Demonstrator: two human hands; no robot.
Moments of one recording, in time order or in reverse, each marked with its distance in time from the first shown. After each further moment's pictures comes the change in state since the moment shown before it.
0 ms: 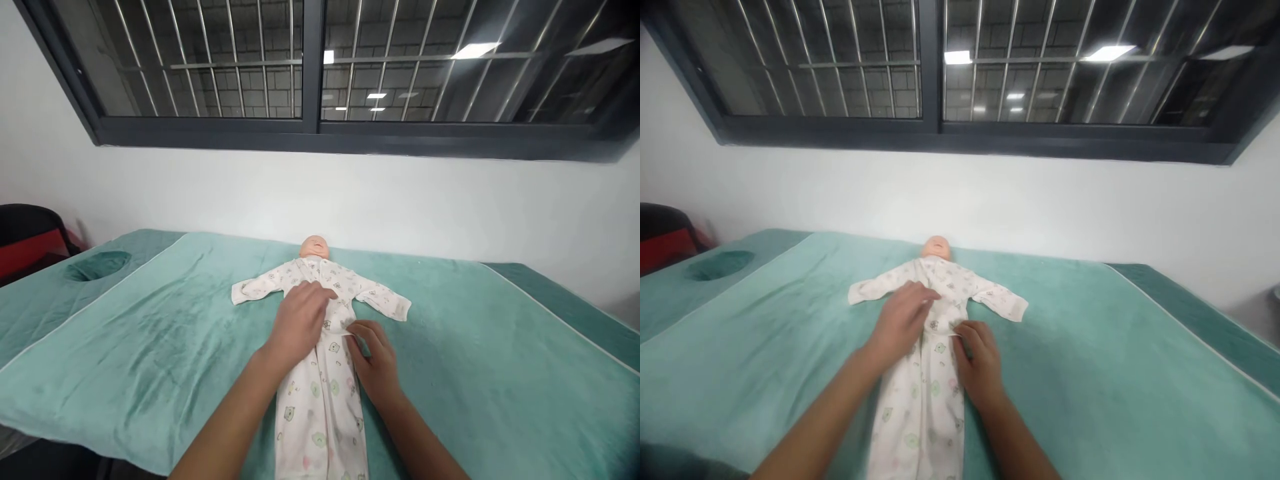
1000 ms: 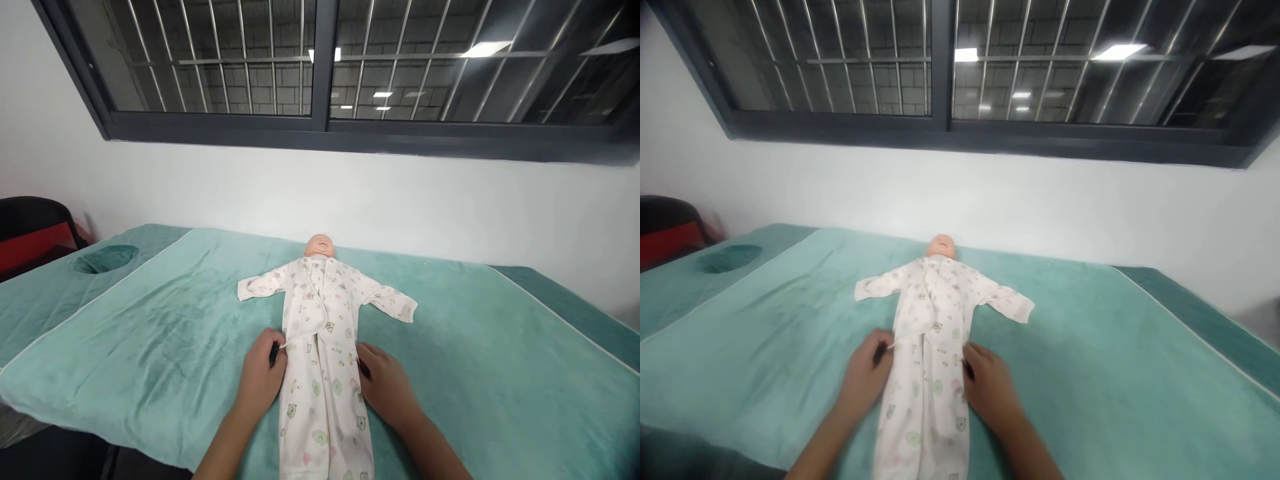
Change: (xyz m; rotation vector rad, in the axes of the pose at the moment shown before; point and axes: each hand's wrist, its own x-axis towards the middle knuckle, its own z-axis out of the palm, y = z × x) left_hand -0.117 -0.042 0.006 -0.178 0.106 -0.542; right_hand -0.012 -0.013 -0.017 -0.192 -0.622 0.305
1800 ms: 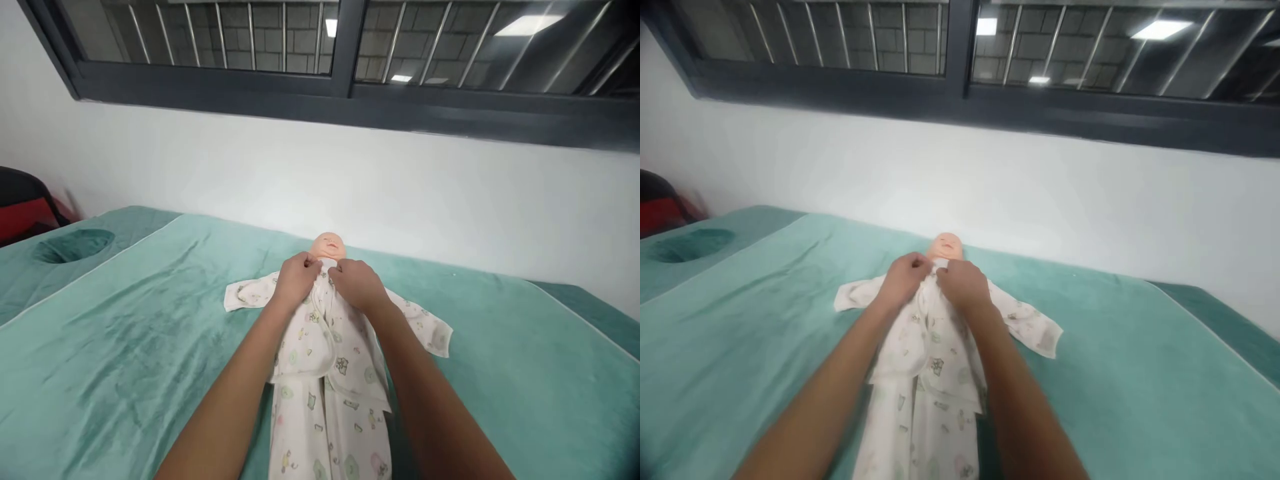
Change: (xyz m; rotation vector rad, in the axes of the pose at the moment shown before) left_hand 0.208 0.030 0.042 -0.053 -0.036 -0.173; right_hand 0.220 -0.027 -0.032 -0.081 0.018 0.196
